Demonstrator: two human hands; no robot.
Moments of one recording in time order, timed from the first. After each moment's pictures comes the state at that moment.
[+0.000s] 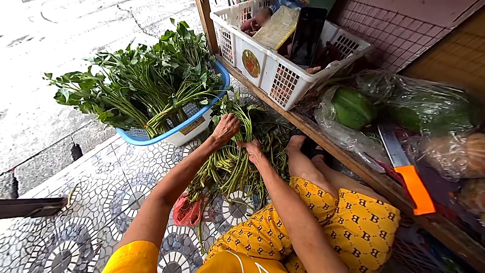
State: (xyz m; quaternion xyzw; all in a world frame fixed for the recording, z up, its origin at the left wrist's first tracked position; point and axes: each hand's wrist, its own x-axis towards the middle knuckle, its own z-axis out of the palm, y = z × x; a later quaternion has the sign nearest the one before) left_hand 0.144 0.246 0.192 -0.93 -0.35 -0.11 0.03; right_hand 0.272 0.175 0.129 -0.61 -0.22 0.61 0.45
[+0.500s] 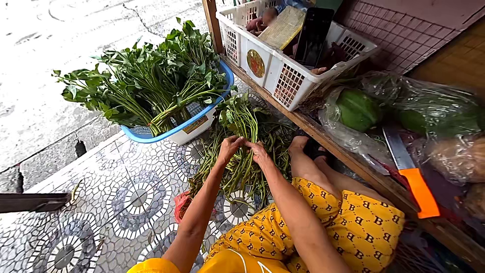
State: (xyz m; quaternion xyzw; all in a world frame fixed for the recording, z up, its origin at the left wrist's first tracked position) left_hand 0.145 0.190 0.140 -0.55 -0.58 -0.28 -0.53; right_hand 0.278 0.174 0.119 -0.58 -0.15 0.63 0.49
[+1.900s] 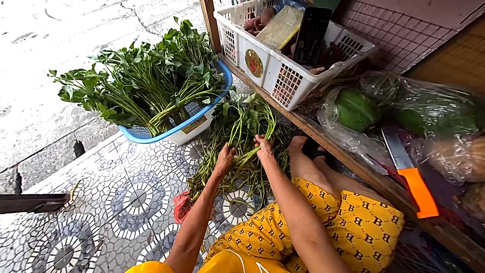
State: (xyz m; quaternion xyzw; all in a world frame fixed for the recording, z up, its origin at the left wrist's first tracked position) left_hand 0.126 0.158 0.116 -0.57 -0.58 -0.28 -0.51; right_hand 0.294 0.180 0.128 -0.58 -0.02 0.54 0.61
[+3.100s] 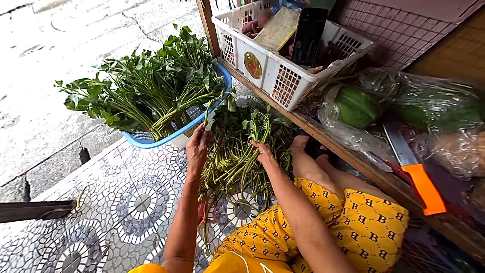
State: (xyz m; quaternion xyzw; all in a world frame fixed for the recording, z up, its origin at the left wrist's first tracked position) left_hand 0.073 0.158 0.226 -0.61 -0.56 -0.47 -0.31; right_hand 0.292 0.177 0.111 -0.58 -0.06 0.60 0.55
